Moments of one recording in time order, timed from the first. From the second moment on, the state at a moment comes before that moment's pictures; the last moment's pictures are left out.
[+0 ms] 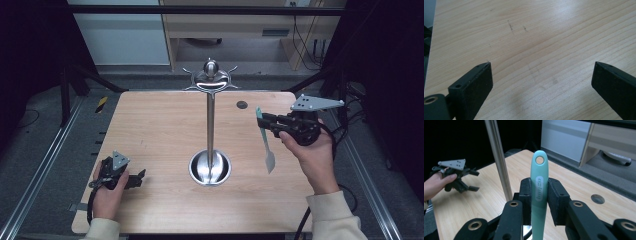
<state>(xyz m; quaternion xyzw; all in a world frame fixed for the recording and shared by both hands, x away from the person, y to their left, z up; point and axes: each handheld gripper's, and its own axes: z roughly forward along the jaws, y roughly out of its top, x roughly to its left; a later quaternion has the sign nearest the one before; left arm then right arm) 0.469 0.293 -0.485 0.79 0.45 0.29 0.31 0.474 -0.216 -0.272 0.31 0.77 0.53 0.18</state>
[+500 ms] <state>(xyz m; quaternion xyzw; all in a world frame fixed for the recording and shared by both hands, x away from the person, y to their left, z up) 0.468 0.293 -0.484 0.78 0.45 0.30 0.31 0.465 -0.220 -0.241 0.30 0.74 0.57 0.20</state>
